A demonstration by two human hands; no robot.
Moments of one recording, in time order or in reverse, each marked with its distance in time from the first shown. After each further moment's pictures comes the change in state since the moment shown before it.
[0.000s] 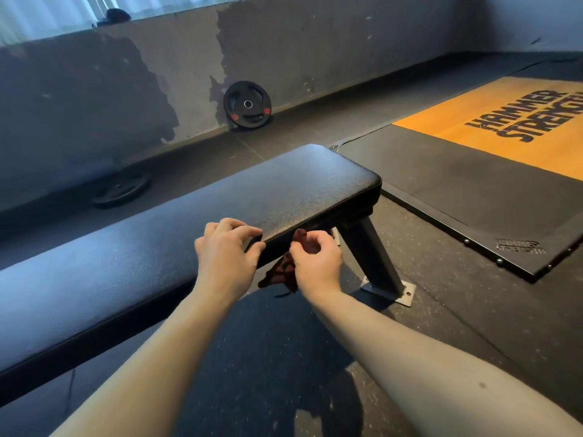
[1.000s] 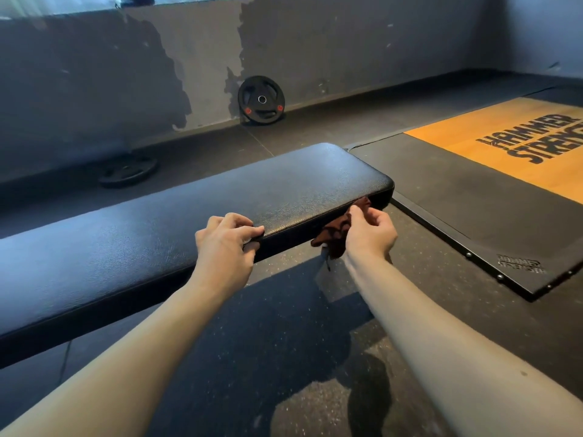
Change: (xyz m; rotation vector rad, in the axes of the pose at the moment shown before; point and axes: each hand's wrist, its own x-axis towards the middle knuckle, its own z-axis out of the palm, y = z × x) left_hand -0.015 -0.024 -0.005 -0.034 -0.007 0.048; right_hand 0.058 -0.029 -0.033 0.296 0.405 0.259
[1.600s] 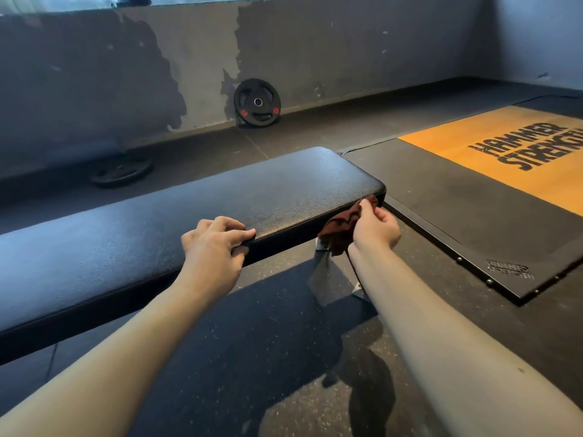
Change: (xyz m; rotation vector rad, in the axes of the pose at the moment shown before) left_hand 0.000 -0.003 -0.005 0.040 -0.028 0.003; right_hand 0.010 -0.026 -0.005 0.146 0.056 0.170
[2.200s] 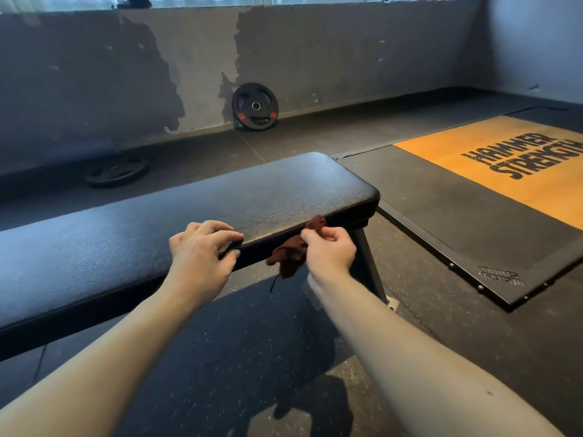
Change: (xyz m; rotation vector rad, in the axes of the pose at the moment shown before) left_hand -0.005 -0.011 -0.001 -0.033 0.049 0.034; right_hand -0.048 0.039 0.002 -0.192 -0.263 -0.039
